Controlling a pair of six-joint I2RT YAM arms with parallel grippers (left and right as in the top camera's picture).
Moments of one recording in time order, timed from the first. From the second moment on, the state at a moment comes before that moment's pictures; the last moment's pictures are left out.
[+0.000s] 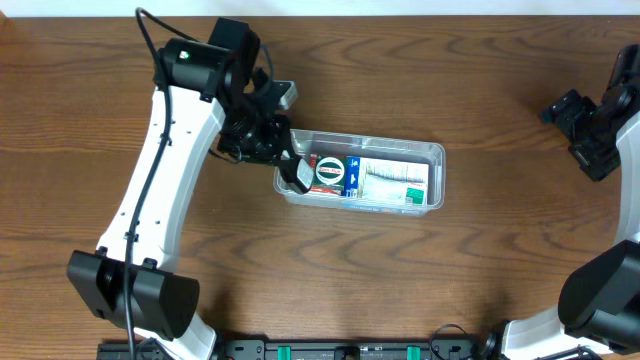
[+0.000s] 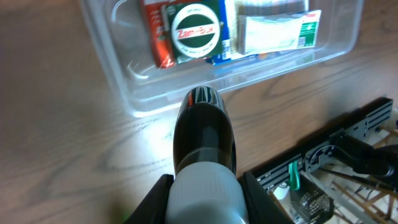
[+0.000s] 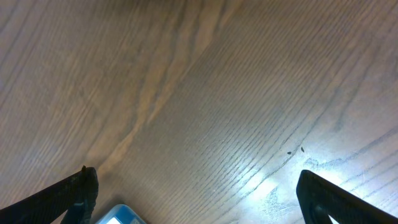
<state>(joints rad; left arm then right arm) -0.27 1.78 1.86 -1.57 0.40 0.03 -0.34 1.72 1.55 -1.10 -0.01 0.62</state>
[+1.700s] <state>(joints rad) -0.38 2.04 1.86 -1.35 0.02 -0.10 -0.34 1.72 1.55 -1.10 -0.01 0.62</state>
